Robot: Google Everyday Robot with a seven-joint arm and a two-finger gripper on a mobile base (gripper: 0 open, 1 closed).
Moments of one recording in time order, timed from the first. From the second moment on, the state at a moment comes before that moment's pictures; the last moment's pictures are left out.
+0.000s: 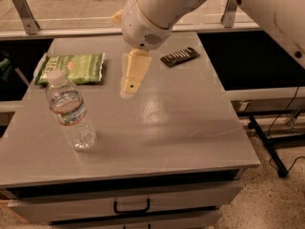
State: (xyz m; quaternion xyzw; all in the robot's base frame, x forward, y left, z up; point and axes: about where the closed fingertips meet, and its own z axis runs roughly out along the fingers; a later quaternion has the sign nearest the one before) arm 0.540 0.074 0.972 -0.77 0.54 0.07 0.33
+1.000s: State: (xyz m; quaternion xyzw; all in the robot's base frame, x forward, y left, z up) arm 0.684 0.169 0.936 -0.68 0.56 0.14 0.44
